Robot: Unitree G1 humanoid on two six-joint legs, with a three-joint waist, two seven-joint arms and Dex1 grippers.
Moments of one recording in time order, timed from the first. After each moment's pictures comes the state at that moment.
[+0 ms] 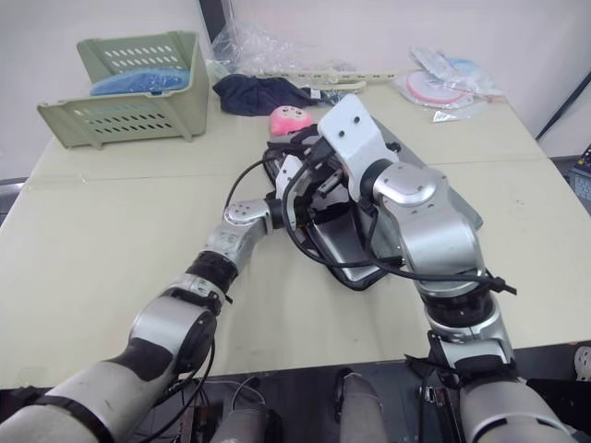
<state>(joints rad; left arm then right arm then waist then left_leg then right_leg) -1.06 0.05 -0.06 1.01 -0.15 -0.08 -0.73 -0.89 -0.42 0.19 -0.43 0.00 1.14 0.46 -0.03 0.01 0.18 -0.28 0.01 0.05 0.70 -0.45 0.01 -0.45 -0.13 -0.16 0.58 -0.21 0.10</state>
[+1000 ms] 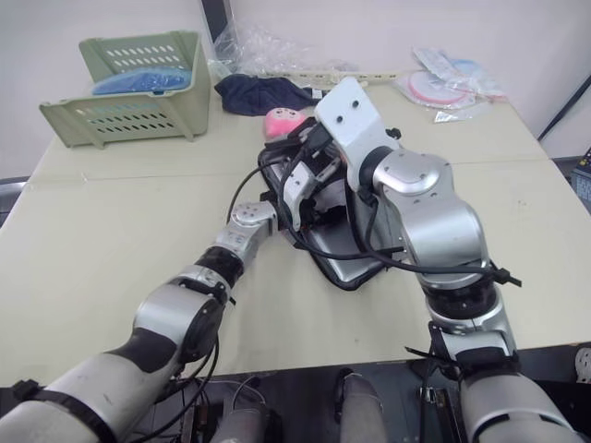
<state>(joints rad) -1.16 0.00 -0.04 1.23 -0.03 -0.16 -0.64 -0.94 -0.43 0.19 -0.42 0.02 1.14 0.46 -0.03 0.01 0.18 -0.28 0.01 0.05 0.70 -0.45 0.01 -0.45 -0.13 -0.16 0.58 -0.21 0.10</state>
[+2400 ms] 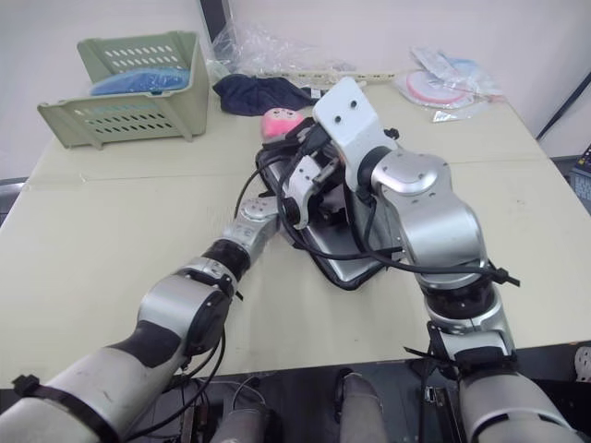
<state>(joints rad) -1.18 0.00 0.00 1.24 0.00 -0.13 -0.65 -0.94 -0.42 0.19 -0.42 0.02 1.14 0.46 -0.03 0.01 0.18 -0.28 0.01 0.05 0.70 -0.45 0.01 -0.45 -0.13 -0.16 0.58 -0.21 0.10</state>
